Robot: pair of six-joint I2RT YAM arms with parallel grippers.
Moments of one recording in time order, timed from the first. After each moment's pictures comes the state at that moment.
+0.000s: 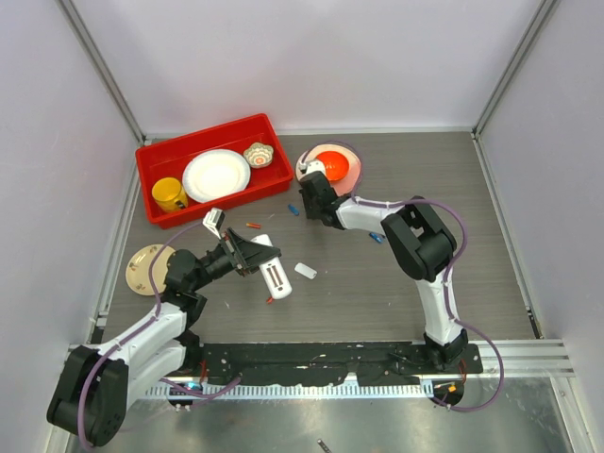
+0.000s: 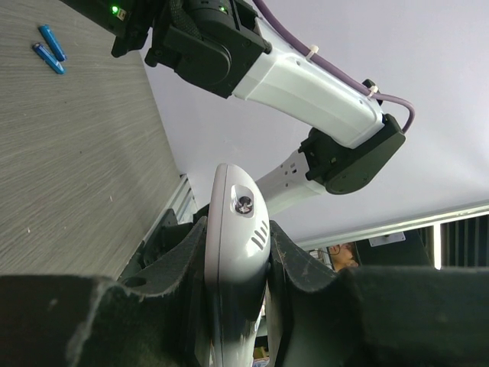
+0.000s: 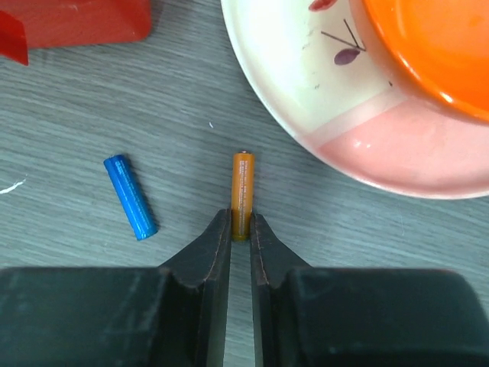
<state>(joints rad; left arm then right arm) -0.35 0.90 0.18 0.88 0.69 -1.44 0.67 2.13 1.40 -0.01 0.29 0.24</state>
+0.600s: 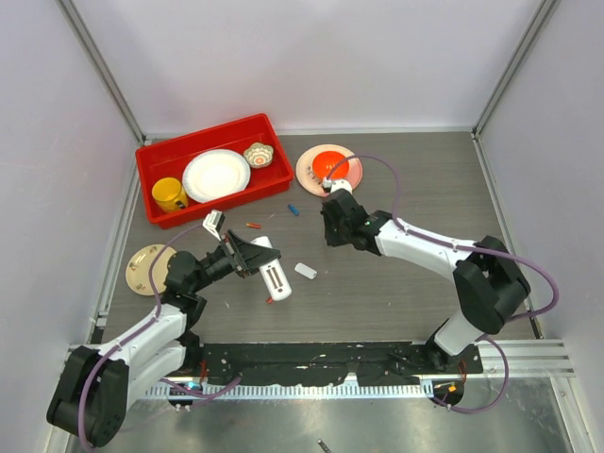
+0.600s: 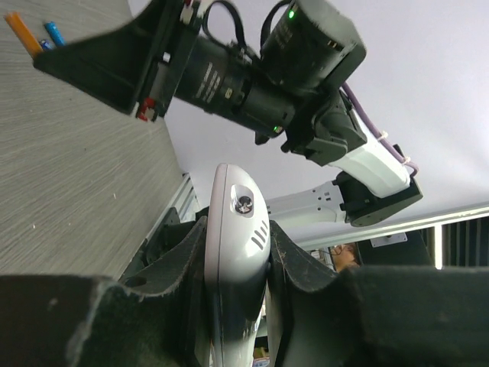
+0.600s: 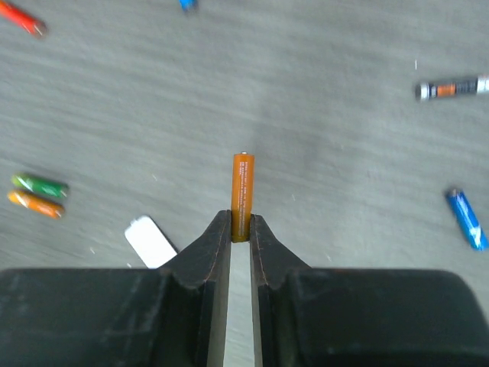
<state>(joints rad) -0.35 0.89 0.17 0.89 0.69 -1.44 0.73 1.61 1.08 -0.28 0.21 0.42</state>
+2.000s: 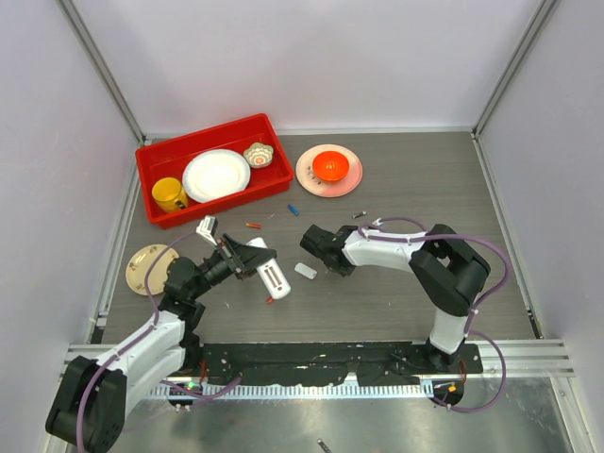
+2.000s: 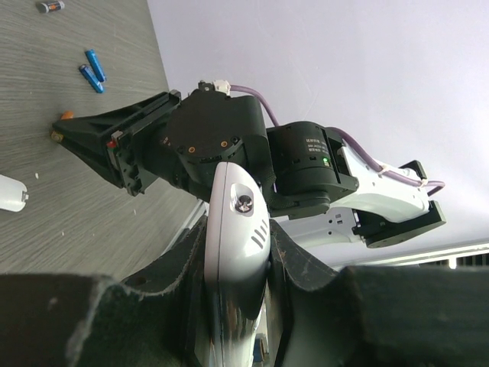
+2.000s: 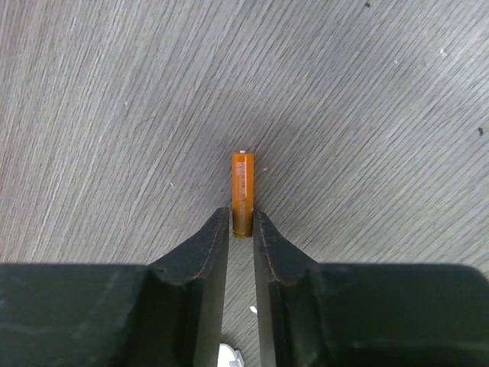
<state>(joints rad) -0.35 0.83 0.11 0.84 0.58 -1.42 0.90 1.80 1.08 -0.74 0.66 1.94</state>
